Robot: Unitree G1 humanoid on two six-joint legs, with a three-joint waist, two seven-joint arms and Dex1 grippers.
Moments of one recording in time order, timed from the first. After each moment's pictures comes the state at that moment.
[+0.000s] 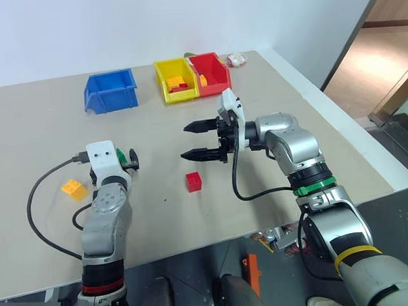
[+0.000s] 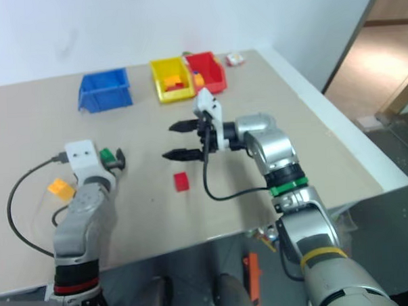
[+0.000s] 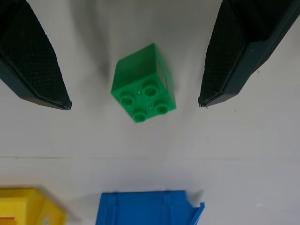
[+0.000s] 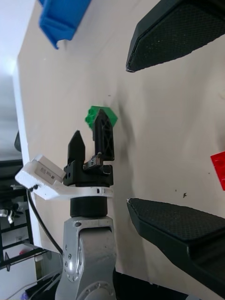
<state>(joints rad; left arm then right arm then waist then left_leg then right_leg) -0.34 0.05 0.16 -0.24 -0.10 0.61 0.26 -1.00 -0.34 0.18 0.44 0.30 0.38 1.25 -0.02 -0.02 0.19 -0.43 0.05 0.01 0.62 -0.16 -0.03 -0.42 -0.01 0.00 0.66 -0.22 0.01</state>
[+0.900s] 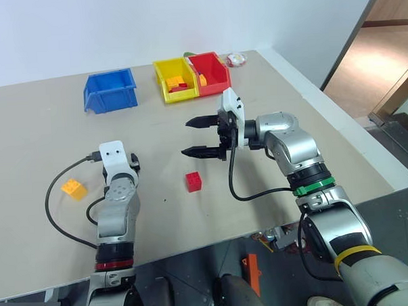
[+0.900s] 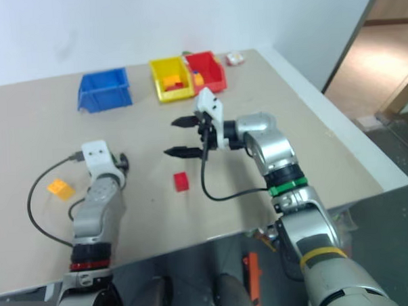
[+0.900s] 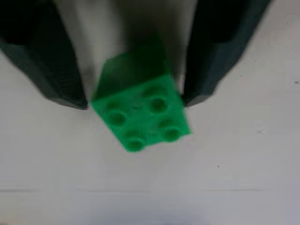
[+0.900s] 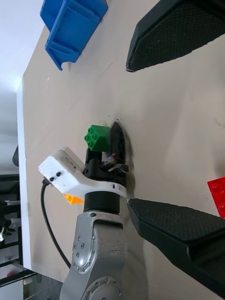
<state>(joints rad) -0.46 0.03 0.19 0.03 -0.04 0.53 0.27 -1.00 -0.34 0.18 0.46 0.27 0.27 1.21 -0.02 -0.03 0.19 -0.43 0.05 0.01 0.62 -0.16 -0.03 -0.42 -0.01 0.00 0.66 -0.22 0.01</state>
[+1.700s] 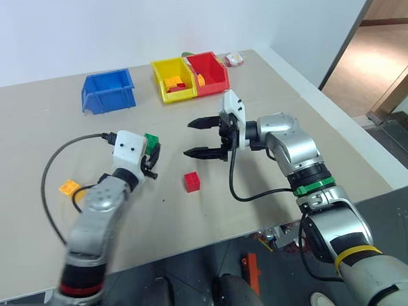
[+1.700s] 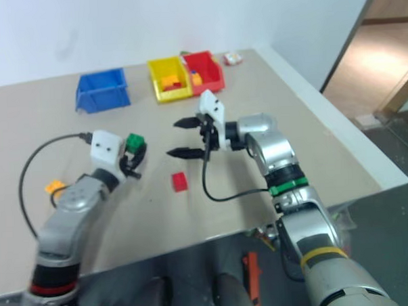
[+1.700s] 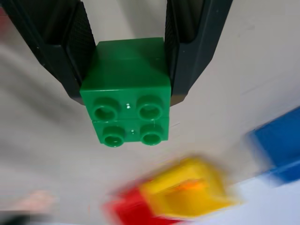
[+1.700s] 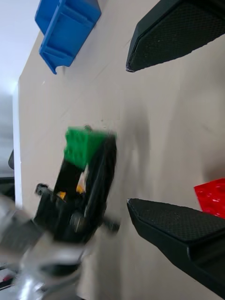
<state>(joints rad) -0.28 0.48 0.00 -0.43 -0.24 0.62 -0.44 -1.00 -0.36 0.18 0.50 0.25 0.24 1.26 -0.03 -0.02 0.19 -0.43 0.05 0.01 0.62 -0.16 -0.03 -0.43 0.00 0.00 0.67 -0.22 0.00</state>
